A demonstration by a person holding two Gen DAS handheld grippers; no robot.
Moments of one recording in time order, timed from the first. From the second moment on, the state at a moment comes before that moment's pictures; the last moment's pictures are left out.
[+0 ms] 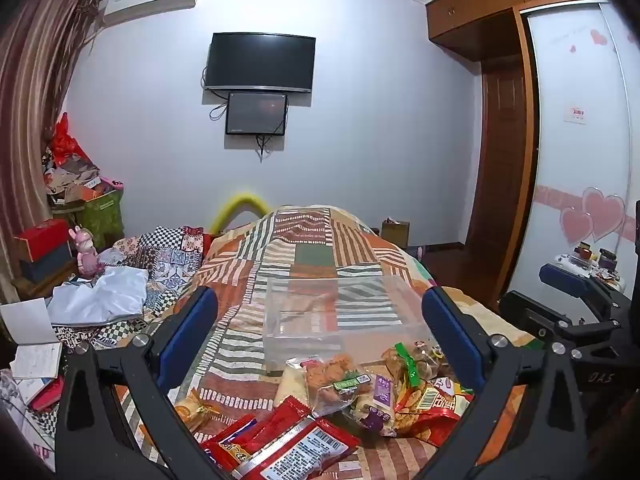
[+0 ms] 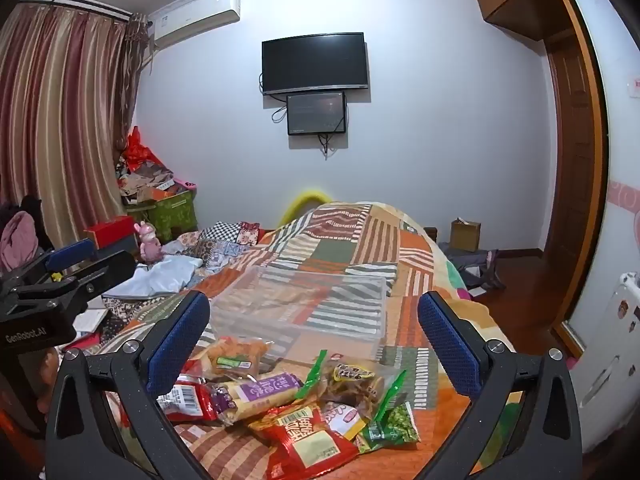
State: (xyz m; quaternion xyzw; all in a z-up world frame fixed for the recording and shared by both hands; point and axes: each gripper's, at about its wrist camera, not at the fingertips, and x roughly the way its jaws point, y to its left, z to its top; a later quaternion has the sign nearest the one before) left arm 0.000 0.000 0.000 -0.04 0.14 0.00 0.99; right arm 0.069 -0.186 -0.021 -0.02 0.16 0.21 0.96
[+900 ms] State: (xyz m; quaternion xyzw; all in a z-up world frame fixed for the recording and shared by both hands) left arm 0.003 0.002 -0.006 -0.04 0.14 0.00 0.99; right arm 0.066 -0.178 -0.015 -0.02 0.16 0.21 0.96
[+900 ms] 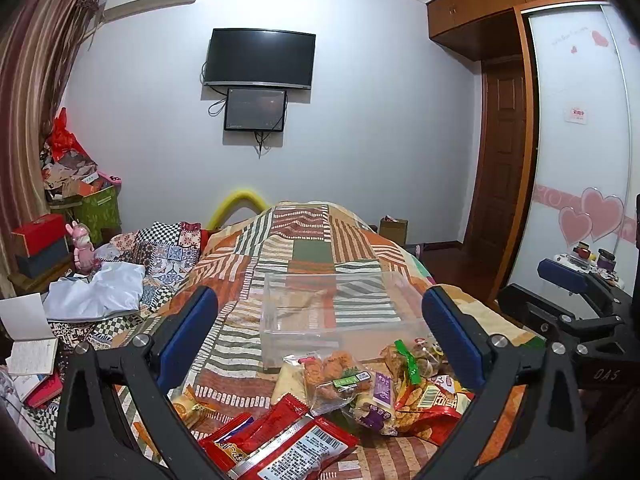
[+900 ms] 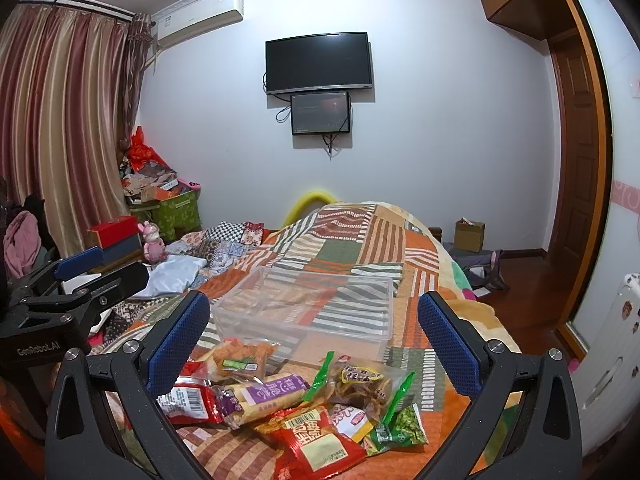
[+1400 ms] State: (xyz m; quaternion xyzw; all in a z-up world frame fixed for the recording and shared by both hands) left arm 0.007 0.003 -0.010 -0.04 0.15 0.00 0.99; right arm 0.067 -0.174 -0.018 -0.02 0.16 0.21 0.96
